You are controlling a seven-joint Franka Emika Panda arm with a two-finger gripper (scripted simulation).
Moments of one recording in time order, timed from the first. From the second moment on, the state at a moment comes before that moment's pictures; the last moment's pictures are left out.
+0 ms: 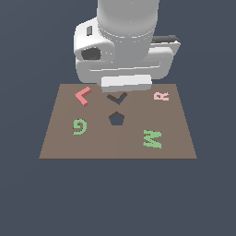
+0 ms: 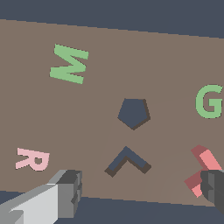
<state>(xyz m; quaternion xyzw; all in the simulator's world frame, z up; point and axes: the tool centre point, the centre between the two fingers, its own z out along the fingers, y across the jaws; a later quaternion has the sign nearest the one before) -0.022 0.012 0.152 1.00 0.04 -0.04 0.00</state>
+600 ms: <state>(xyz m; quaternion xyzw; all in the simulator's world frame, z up) -0.030 0.003 0.145 1.00 0.07 -0.04 0.00</state>
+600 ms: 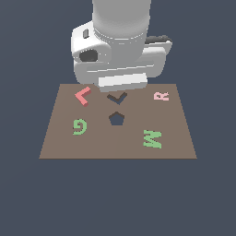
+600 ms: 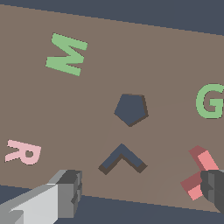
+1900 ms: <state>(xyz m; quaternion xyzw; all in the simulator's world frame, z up) -0.076 -0.097 0.068 0.95 0.30 -0.01 0.00</state>
